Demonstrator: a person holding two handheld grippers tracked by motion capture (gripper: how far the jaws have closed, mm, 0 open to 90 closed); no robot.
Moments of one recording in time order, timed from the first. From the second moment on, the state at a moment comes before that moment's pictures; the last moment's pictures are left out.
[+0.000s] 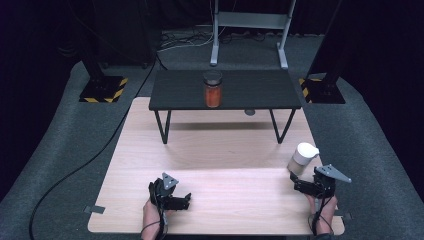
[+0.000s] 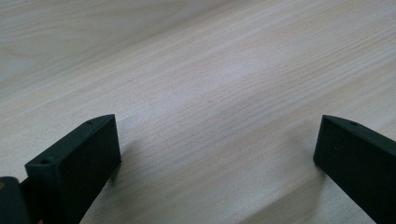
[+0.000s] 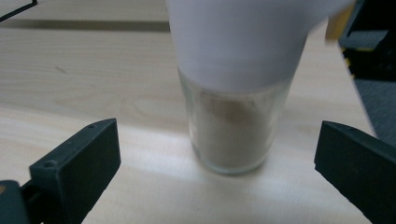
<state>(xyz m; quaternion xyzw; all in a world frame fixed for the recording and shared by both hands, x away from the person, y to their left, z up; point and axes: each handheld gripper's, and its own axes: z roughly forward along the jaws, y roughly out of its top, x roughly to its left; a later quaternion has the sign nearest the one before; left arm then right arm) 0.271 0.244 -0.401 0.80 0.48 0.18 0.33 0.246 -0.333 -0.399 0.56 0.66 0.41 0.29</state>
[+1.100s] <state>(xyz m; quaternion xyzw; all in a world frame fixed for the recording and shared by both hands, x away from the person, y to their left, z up) 0.271 0.244 -0.401 0.80 0.48 0.18 0.33 0.281 -0.321 -0.407 0.55 0.65 0.41 0.32</state>
